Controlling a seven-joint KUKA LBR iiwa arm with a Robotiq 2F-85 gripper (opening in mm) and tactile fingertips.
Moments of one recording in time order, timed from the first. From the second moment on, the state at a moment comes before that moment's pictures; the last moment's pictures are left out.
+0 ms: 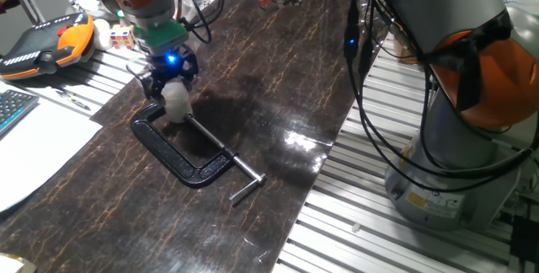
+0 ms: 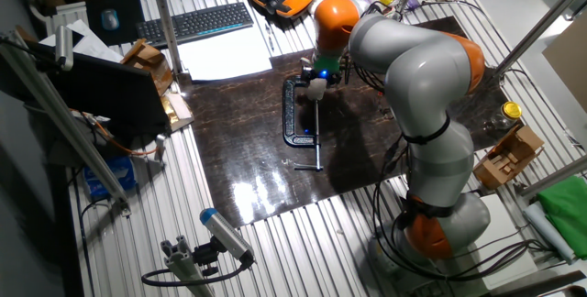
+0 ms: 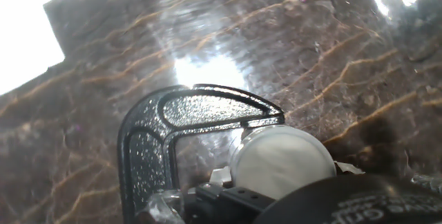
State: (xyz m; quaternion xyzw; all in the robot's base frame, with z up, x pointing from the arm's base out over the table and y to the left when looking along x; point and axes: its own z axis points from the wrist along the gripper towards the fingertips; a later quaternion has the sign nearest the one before) arm 0.631 0.062 0.081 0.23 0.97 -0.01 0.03
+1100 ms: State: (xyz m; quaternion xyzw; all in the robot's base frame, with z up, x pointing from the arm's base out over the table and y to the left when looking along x) arm 0.632 0.063 0.080 0.33 0.95 -0.01 0.03
